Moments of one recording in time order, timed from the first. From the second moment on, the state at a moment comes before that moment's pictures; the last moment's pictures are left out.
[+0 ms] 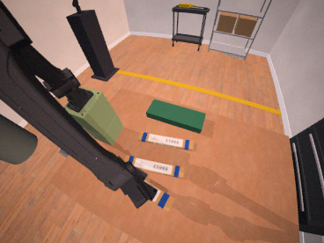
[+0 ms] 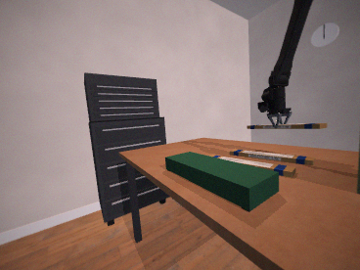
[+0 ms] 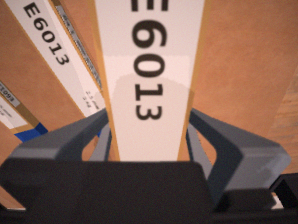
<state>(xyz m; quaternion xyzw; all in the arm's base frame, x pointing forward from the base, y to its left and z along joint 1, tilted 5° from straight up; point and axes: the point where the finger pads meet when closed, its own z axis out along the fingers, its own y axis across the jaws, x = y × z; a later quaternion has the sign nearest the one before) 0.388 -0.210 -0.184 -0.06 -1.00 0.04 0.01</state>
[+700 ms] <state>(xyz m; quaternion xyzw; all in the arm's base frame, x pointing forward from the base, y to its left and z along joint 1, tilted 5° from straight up) 0.391 -0.262 -0.172 -0.06 -1.00 0.04 0.00</state>
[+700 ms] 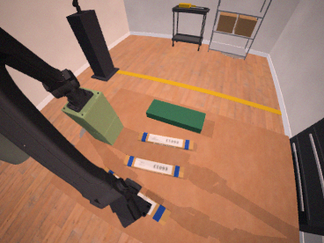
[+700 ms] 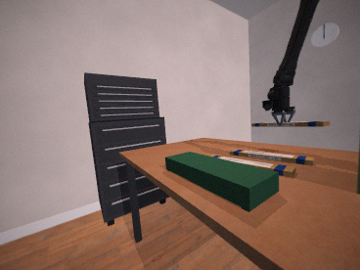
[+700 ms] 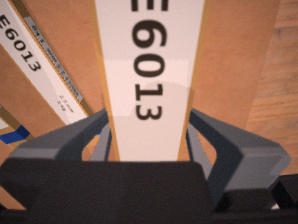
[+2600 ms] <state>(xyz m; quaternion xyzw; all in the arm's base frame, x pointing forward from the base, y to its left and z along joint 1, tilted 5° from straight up) 0.397 -0.311 -0.166 -0.06 -1.00 0.03 0.01</state>
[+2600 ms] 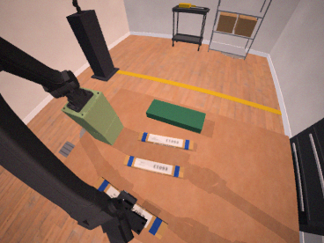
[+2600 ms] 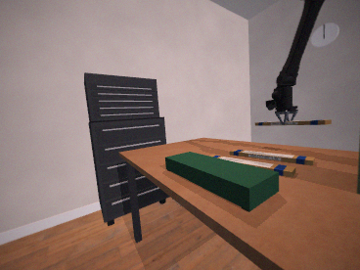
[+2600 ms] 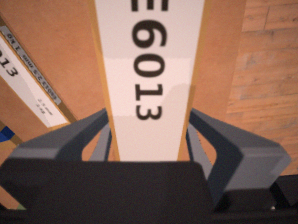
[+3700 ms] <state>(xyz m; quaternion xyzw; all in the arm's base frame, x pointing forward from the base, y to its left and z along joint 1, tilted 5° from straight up) 0.398 -0.312 -0.164 -0.06 -1.00 0.03 0.01</state>
